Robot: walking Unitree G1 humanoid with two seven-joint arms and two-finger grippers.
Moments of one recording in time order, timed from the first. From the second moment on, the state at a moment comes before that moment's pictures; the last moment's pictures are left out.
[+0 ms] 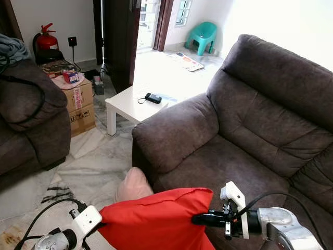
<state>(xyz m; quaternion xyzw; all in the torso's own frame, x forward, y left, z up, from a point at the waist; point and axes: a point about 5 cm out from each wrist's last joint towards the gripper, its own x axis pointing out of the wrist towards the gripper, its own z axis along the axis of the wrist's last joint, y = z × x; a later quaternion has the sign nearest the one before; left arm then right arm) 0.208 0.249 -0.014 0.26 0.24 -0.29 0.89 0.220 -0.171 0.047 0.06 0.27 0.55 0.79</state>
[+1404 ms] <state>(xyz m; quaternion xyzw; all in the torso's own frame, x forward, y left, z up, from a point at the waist) 0.283 0.168 0.099 0.15 -0.07 0.01 0.99 0.299 -0.165 0.051 0.04 0.04 0.13 0.99</state>
